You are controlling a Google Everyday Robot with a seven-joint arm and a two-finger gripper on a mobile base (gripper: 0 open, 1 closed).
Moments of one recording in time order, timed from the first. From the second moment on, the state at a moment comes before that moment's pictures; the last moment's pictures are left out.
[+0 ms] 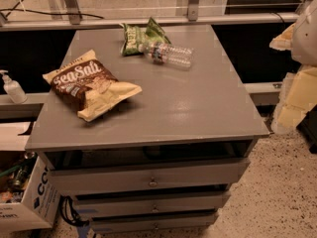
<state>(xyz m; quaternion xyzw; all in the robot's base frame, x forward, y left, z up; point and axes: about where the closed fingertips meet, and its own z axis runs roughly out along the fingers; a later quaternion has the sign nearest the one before) 0.438 -0.217 0.976 -0.60 0.78 -0.03 0.16</state>
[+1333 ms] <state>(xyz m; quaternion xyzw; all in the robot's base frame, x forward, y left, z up) 0.526 -0.152 0.950 -0.60 0.77 0.01 0.23</state>
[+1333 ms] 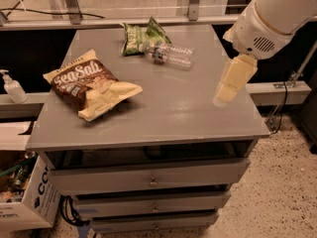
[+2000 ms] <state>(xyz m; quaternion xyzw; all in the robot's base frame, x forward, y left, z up) 0.571 -0.129 0.952 -0.59 0.77 0.01 0.26</state>
